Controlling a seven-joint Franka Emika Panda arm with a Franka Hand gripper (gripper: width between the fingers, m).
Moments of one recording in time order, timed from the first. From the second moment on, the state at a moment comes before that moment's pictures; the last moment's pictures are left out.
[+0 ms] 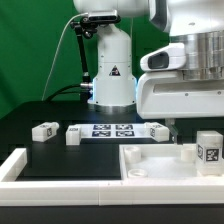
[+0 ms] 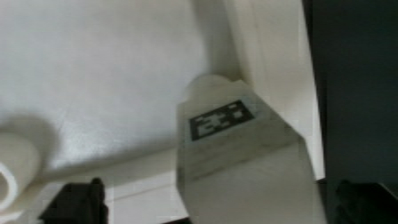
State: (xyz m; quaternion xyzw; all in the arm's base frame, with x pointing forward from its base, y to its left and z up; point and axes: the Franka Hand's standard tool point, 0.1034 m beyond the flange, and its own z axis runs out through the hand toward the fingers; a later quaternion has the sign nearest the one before) arm 0.627 0.114 0.079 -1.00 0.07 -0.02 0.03
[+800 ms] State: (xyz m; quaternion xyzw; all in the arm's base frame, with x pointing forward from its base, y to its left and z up) arm 0.626 0.119 0.079 -1.00 -0.07 -0.03 0.02
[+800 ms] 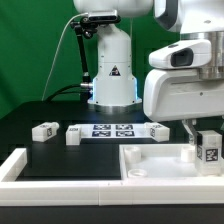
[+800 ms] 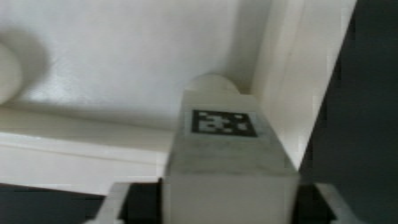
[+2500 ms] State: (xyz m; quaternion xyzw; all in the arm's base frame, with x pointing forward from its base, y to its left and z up) arm 0.621 0.119 0.077 -0.68 0.73 0.02 0.07
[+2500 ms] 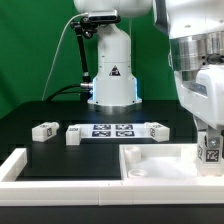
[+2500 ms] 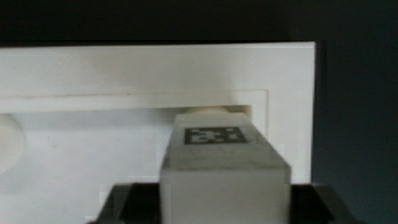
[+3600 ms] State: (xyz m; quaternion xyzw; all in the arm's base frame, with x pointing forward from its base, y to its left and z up) arm 0.618 0.125 0.076 -0.78 0.63 0.04 0.07
